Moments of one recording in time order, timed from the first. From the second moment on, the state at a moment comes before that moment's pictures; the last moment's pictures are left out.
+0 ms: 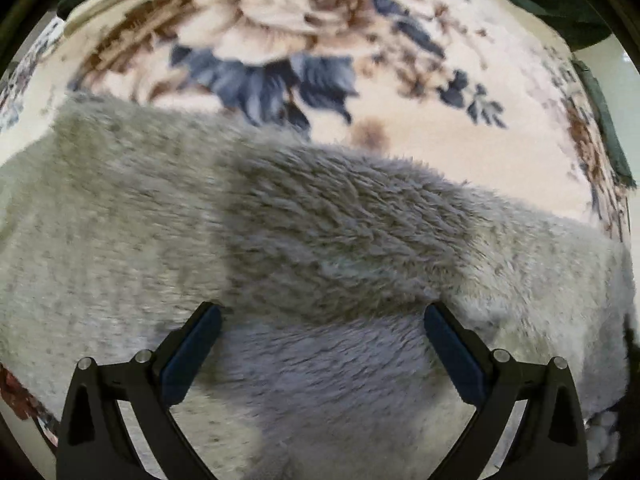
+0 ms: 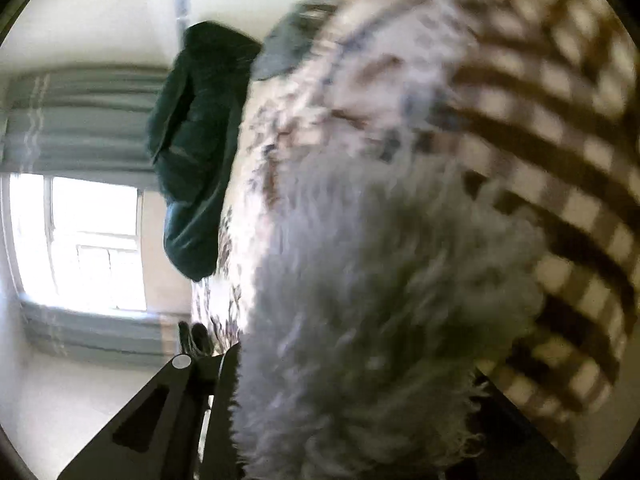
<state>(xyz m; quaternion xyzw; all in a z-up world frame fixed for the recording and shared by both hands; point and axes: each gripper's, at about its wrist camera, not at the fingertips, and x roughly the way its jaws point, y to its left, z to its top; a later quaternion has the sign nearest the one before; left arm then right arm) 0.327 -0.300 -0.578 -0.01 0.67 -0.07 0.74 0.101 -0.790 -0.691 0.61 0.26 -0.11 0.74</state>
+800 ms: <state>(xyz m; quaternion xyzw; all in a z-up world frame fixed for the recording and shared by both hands) 0.310 0.005 -0.511 -0.12 0.65 0.01 0.75 0.290 -0.310 -0.639 0.18 0.56 0.09 0.81</state>
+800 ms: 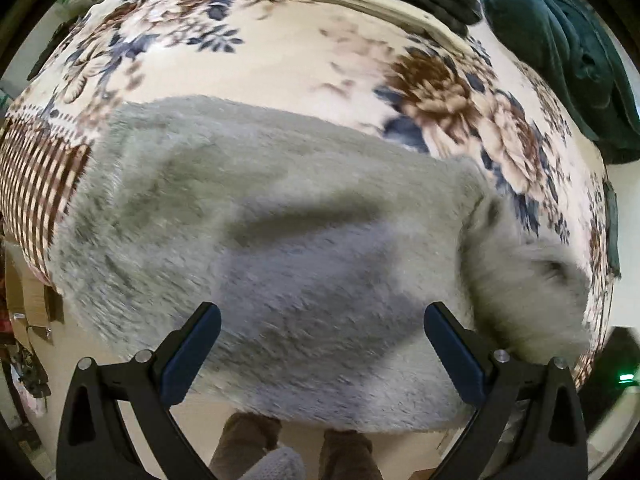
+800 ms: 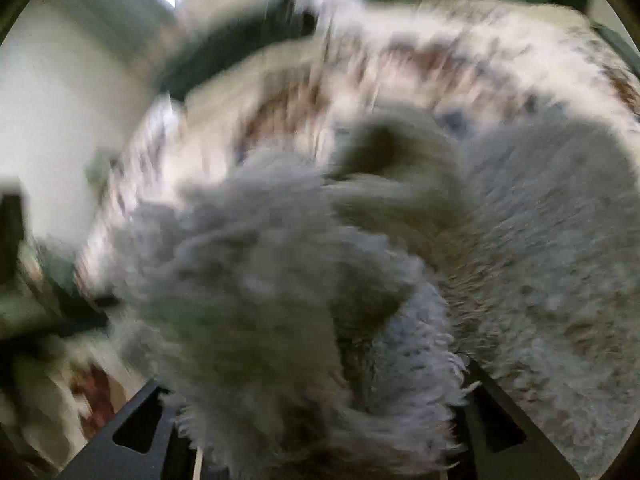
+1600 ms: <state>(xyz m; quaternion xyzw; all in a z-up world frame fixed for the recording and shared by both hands) 0.344 -0.150 -0.549 -0.05 0.67 -0.16 0.72 0.249 -0.493 -0.629 0.26 0.61 -0.11 0.74</state>
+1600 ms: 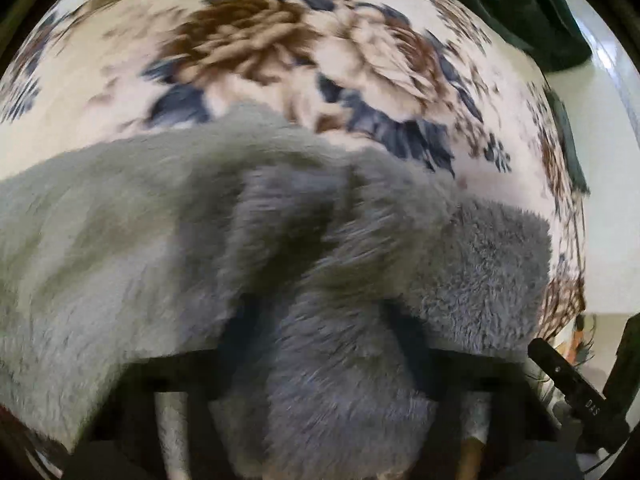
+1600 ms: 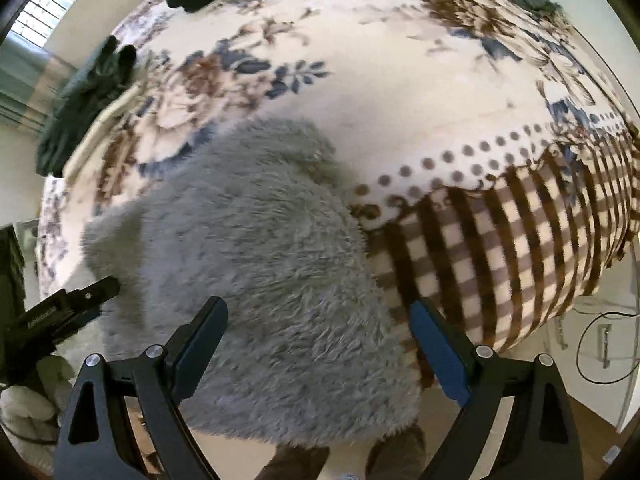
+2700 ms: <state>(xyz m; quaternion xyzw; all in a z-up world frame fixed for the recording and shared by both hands) 0.291 -0.111 -0.553 -0.13 0.74 -0.18 0.64 0.258 -0.487 -0.652 0.25 0.65 -0.11 0.71</state>
